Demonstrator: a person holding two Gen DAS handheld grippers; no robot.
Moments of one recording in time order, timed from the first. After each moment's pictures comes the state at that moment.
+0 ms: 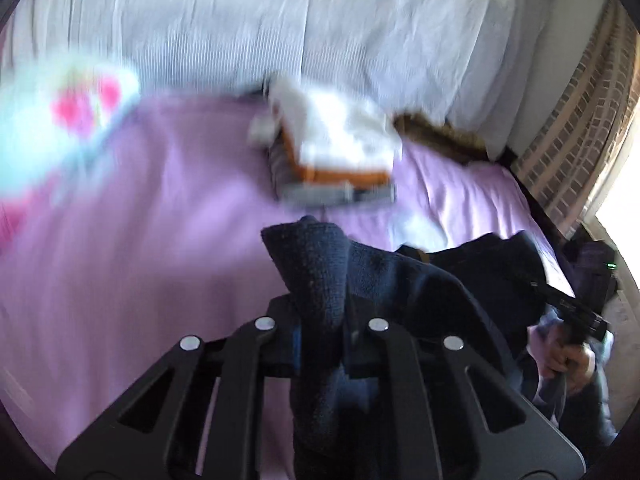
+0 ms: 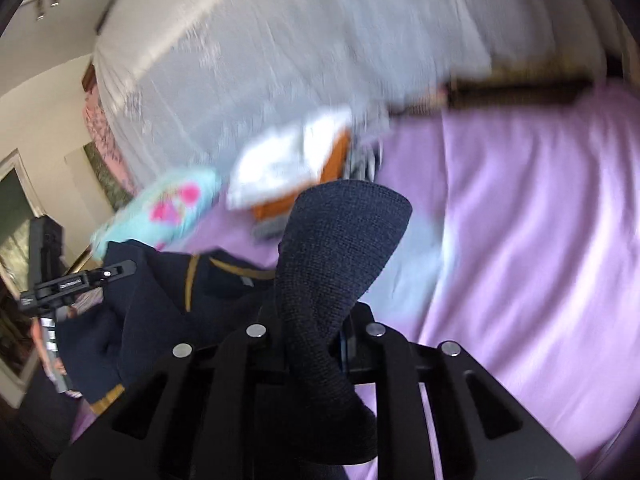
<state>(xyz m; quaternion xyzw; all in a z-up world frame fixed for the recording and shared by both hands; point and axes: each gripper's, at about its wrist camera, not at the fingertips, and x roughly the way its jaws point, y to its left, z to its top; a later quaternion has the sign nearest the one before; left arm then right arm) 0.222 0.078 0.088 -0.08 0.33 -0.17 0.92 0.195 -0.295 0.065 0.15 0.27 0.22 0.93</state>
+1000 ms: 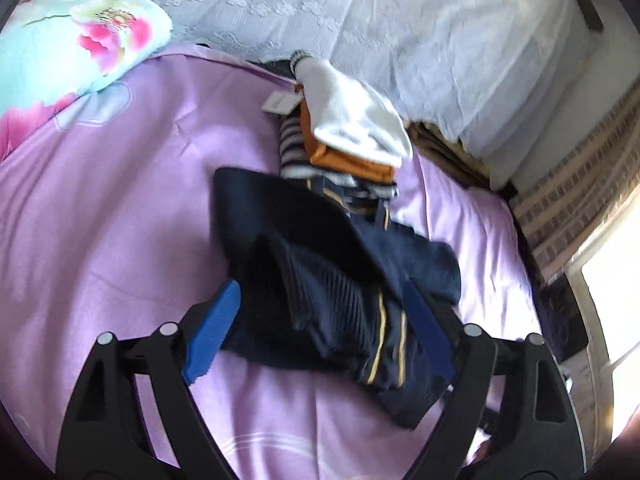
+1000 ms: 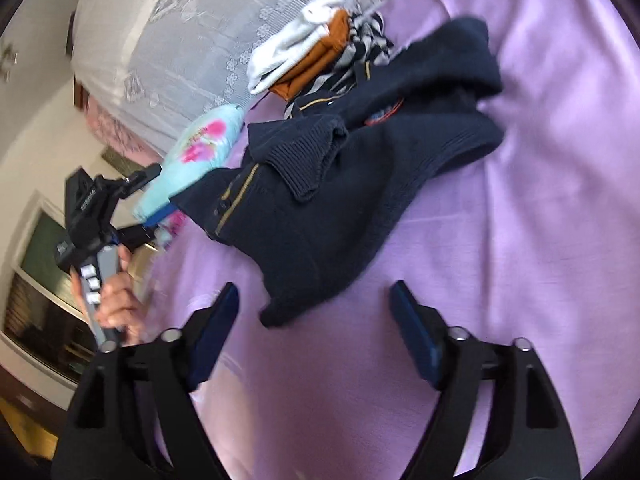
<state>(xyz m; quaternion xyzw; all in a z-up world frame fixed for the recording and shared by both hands) 0.212 0.097 0.059 -0.21 0.39 -0.14 0.88 0.124 -0.252 -0.027 0.30 0.43 0.29 0.80</state>
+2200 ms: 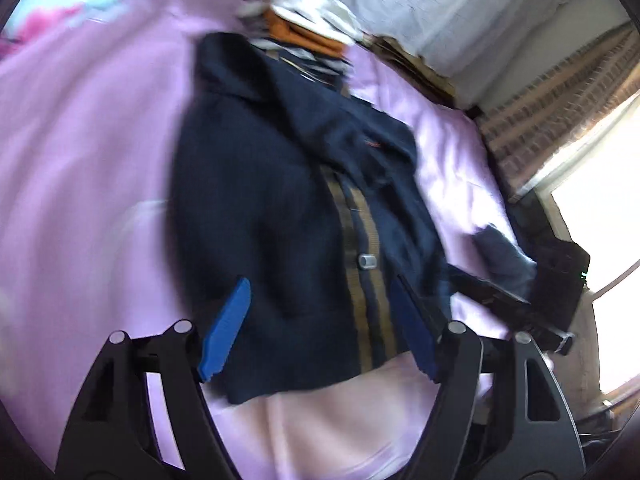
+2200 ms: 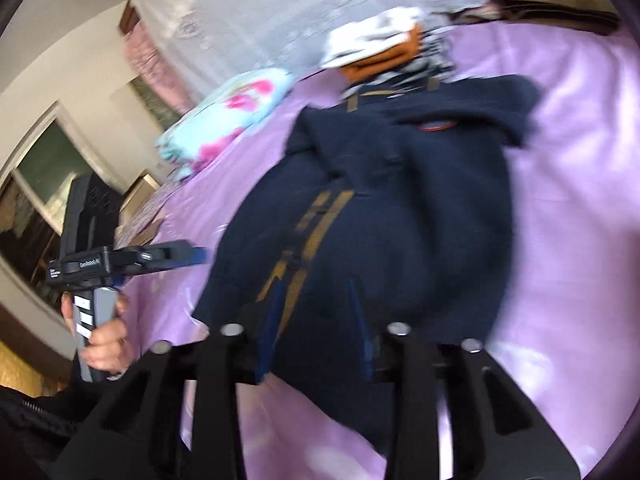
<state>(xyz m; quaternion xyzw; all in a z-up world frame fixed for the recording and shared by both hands) 0.081 0.061 0.005 -0.18 0.47 -0.25 0.82 0.049 -0.229 0.003 0.14 0.41 0.35 0.83</state>
